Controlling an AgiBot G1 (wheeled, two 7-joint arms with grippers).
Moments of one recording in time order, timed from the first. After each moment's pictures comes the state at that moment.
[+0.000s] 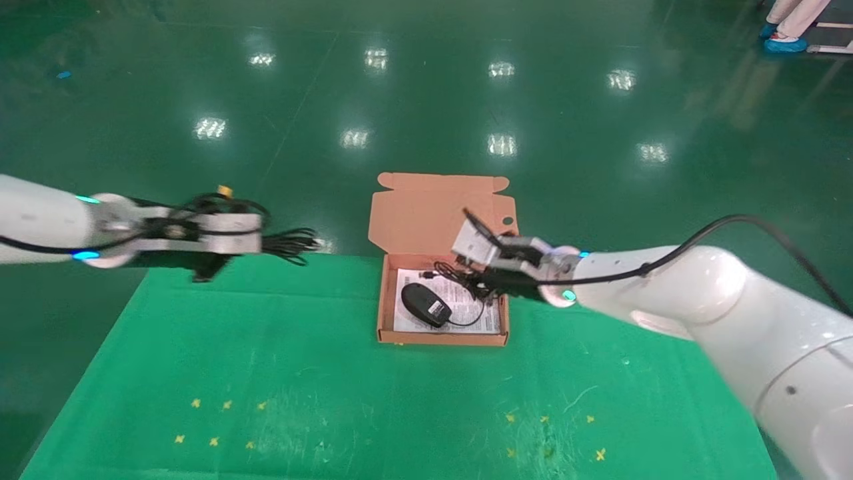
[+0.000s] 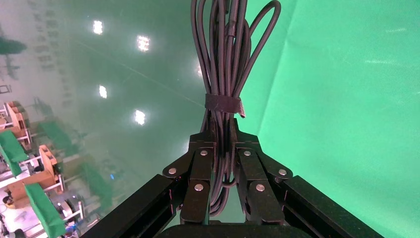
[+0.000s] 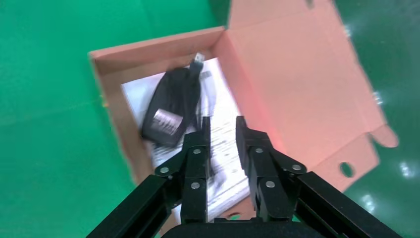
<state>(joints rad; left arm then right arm) -1.70 0.87 0.95 -1.11 2.13 1.08 -0.36 1.60 -1.33 -1.18 0.42 -1.33 -0.57 0.02</state>
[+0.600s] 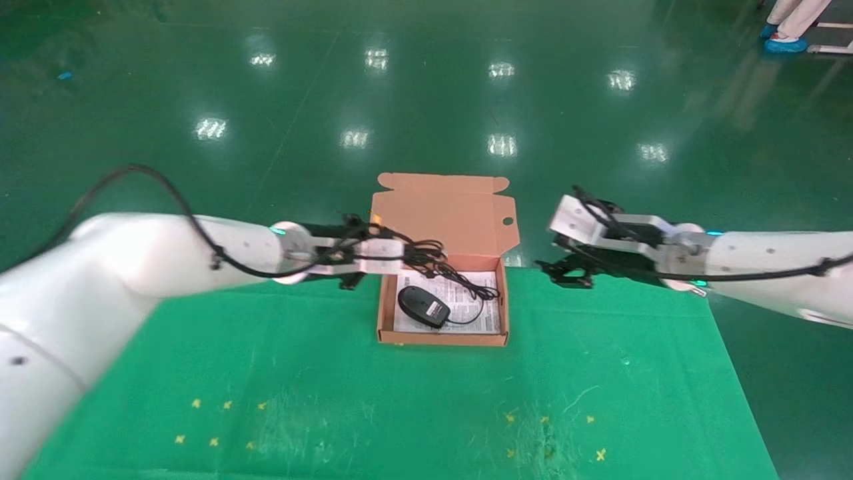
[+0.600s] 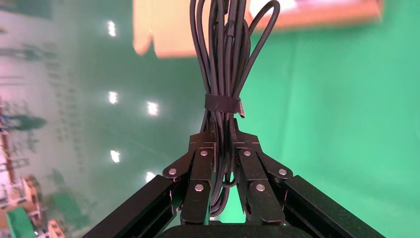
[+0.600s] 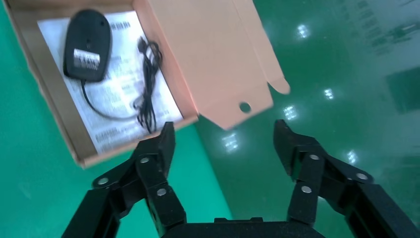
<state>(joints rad) -1.61 1.23 0.96 -0.75 2.00 0.77 -0.06 1.64 -1.00 -1.21 0.75 -1.40 -0.57 0.12</state>
